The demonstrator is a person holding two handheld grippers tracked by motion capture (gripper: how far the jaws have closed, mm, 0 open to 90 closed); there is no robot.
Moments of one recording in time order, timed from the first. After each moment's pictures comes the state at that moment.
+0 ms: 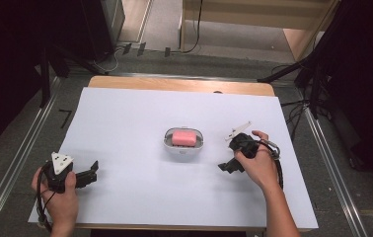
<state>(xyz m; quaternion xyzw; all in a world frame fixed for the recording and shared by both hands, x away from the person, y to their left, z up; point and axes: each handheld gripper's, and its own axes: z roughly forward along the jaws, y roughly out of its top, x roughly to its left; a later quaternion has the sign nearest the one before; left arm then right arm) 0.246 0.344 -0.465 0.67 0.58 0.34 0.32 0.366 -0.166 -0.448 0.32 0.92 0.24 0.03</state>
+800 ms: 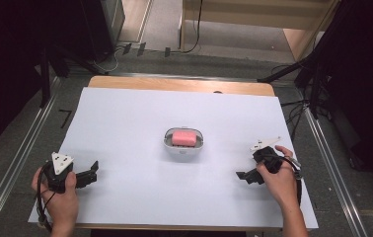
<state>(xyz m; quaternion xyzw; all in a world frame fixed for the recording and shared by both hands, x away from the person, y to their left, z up) 0.245 0.343 -0.465 0.67 0.58 0.34 0.32 0.330 -0.230 -0.463 0.38 0.88 0.29 0.05</state>
